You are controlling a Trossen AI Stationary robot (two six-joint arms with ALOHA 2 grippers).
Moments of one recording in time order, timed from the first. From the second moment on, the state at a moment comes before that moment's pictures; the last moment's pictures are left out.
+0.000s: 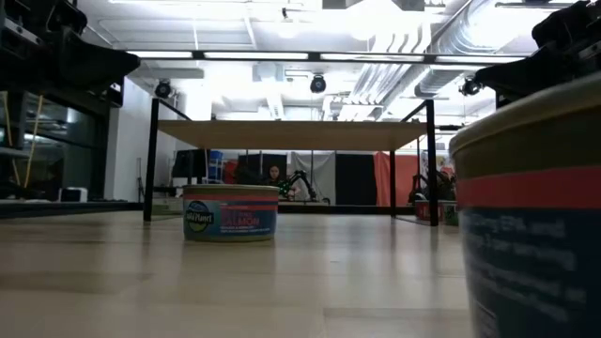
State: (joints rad) left arm -0.08 0.00 0.01 0.05 -0.05 0.00; right arm 0.00 0.01 0.01 0.04 0.00 0.00
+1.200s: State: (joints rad) left arm -0.08 0.00 0.01 0.05 -0.05 0.00; right arm 0.00 0.61 0.55 0.27 0.14 0.52
